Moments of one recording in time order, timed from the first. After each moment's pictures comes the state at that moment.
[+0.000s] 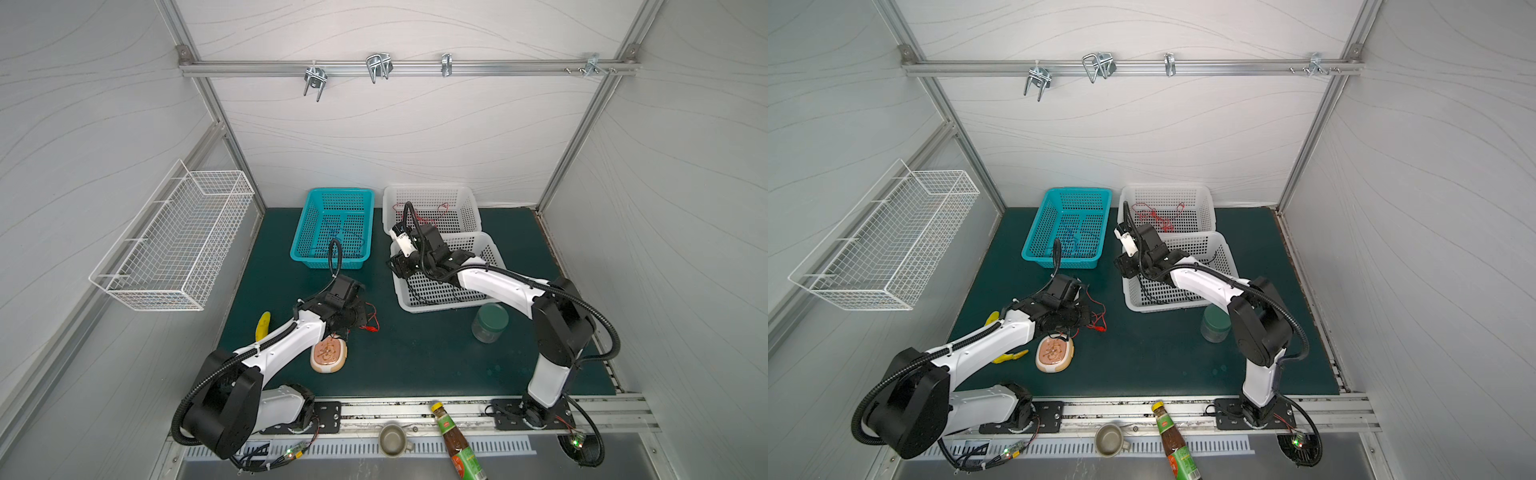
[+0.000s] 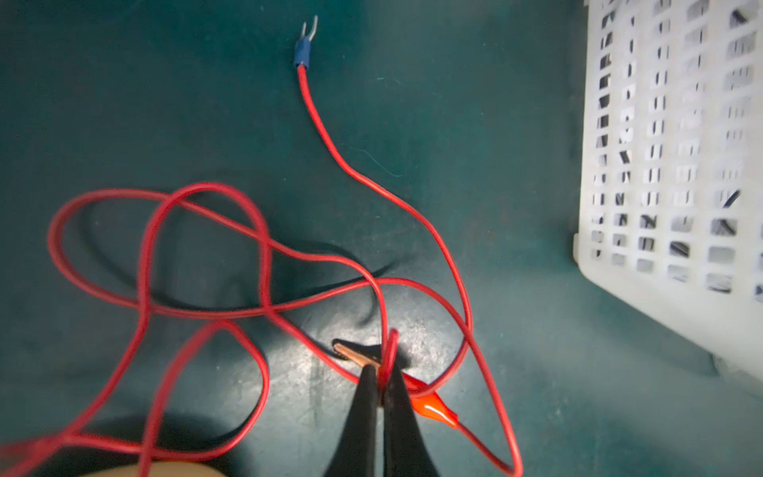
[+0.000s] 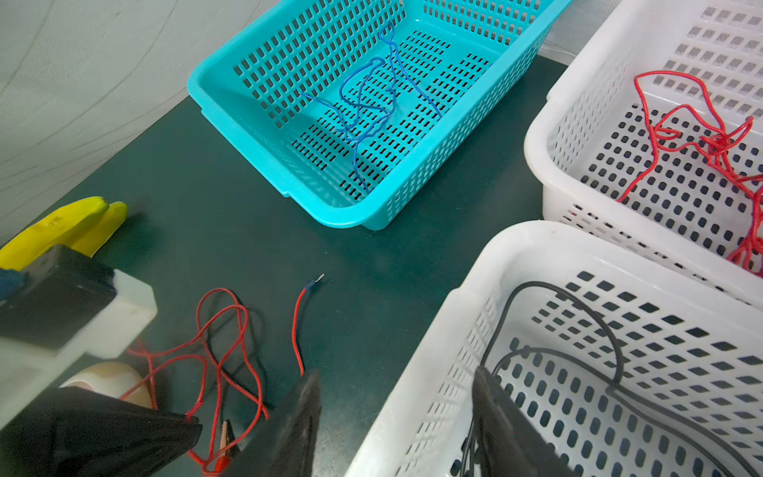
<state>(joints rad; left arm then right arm) -0.46 1.24 0.64 -0.46 0.04 -0.64 0.78 1.80 1.36 -0.19 -0.14 0.08</state>
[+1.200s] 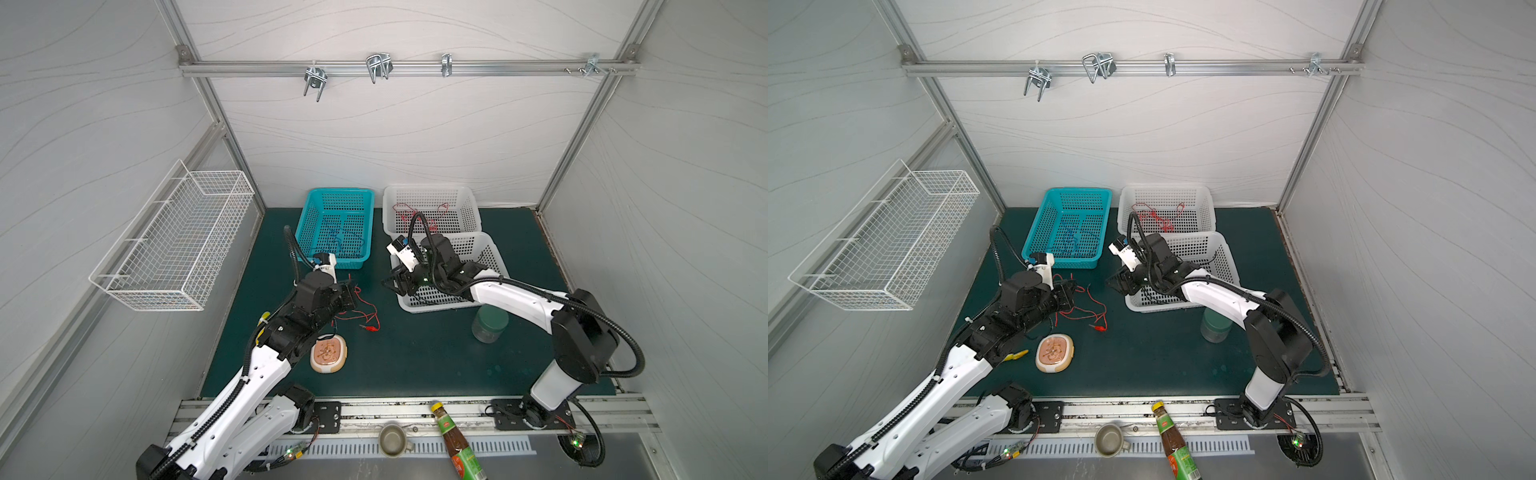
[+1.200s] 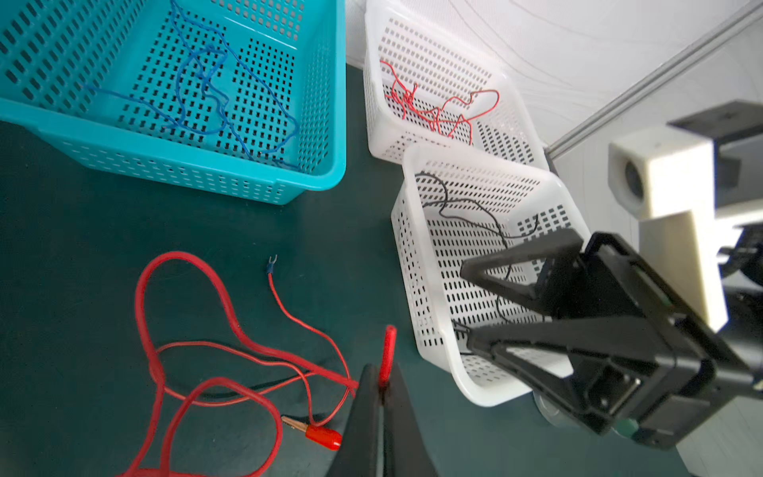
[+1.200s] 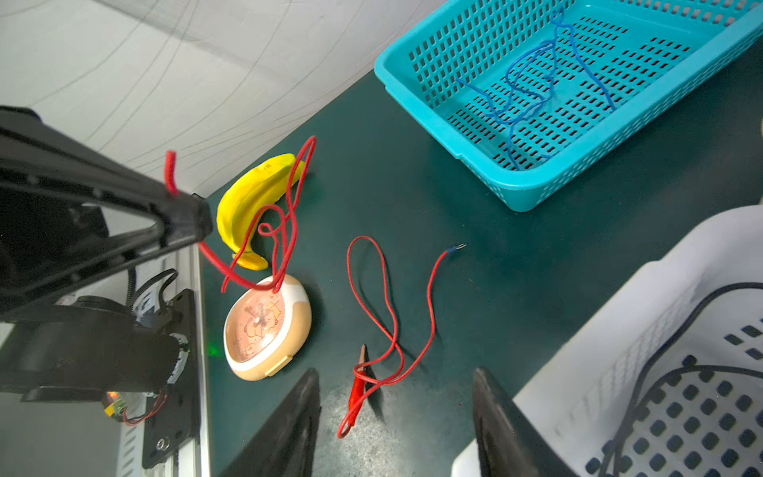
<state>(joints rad) -0.46 0.80 0.71 -0.42 -0.08 -0.62 0.79 1.66 1.16 -0.08 -0.51 0.09</state>
